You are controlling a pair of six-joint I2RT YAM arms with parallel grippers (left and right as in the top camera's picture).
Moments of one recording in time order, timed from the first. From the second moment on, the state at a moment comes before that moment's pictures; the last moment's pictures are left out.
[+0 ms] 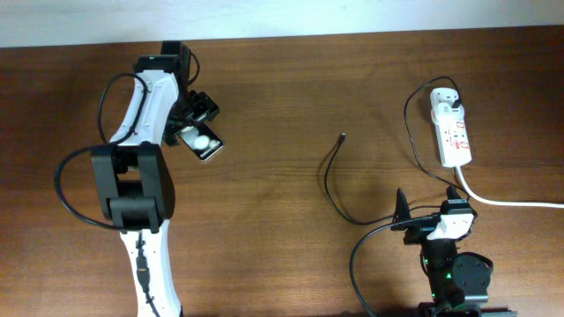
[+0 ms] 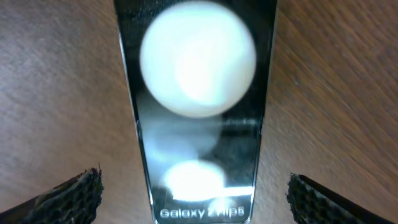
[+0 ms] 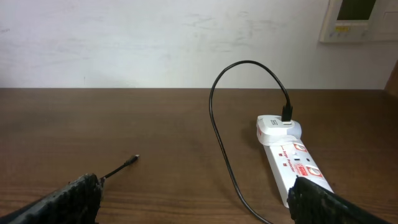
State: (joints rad) left arm -0.05 2.37 2.06 -1.20 0.00 -0.70; right arm -0.03 0.01 0.01 -0.07 -0.05 0.01
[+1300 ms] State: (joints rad) left arm -0.01 2.45 2.06 -1.12 0.03 -0.61; right arm -0.03 0.01 0.01 -0.07 -0.05 0.02
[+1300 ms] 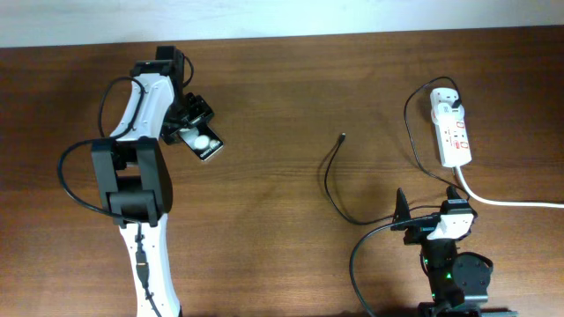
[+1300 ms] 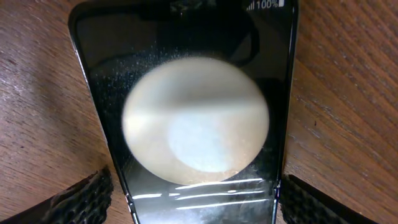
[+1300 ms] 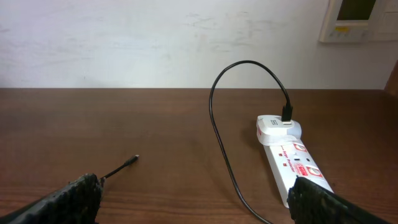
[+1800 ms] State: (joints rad) left arm -0.01 2.40 1.97 -1.03 0.02 -0.63; right arm -0.03 0.01 0.01 -0.07 -0.05 0.02
